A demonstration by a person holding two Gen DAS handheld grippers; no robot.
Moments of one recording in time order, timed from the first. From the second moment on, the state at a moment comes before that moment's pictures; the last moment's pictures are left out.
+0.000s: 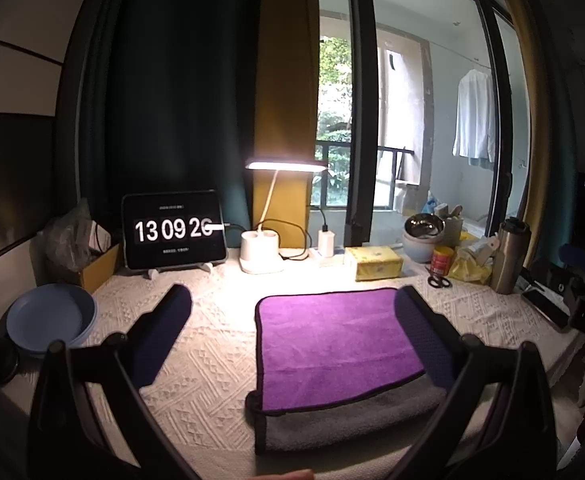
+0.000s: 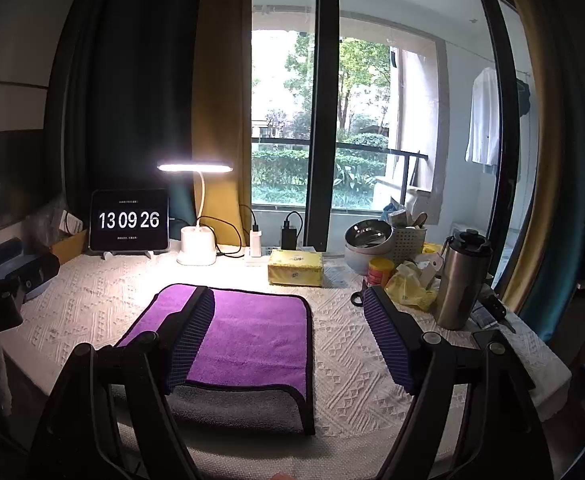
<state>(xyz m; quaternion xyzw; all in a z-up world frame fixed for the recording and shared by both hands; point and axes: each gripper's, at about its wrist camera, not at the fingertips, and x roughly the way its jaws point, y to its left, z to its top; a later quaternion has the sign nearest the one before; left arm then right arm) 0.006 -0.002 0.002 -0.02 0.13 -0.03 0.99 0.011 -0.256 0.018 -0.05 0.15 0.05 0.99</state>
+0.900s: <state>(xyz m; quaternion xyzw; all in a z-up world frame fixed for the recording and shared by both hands) 0.006 -0.001 0.001 -0.02 0.13 -0.03 0.99 0.012 -0.252 0.016 -0.05 0.15 0.05 0.99</state>
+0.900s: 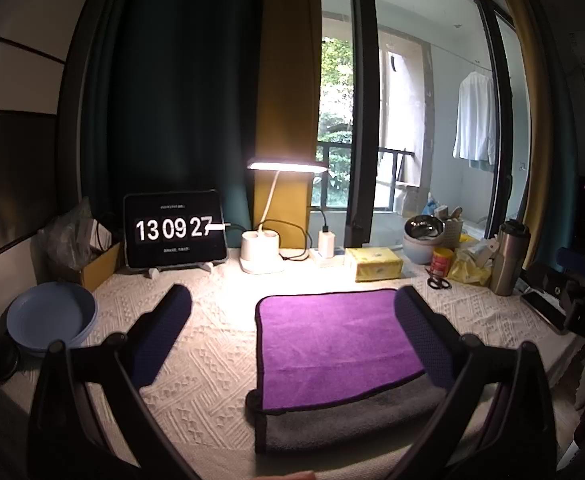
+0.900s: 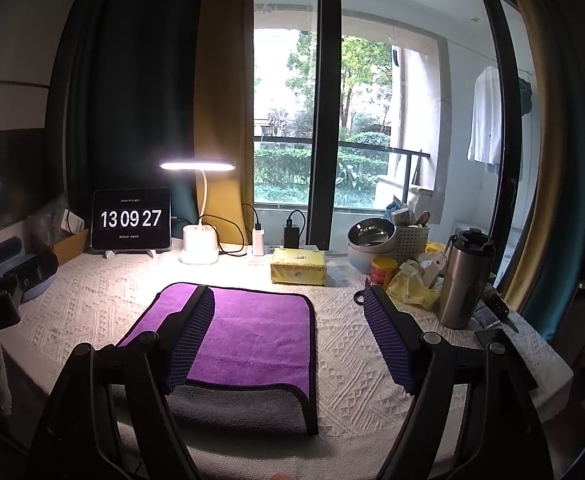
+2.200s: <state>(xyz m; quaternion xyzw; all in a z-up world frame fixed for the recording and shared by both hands) 0.016 -0.003 -0.012 -0.03 0.15 -0.03 0.99 0.023 -0.252 0.007 -0.04 0.17 0.05 0.98</state>
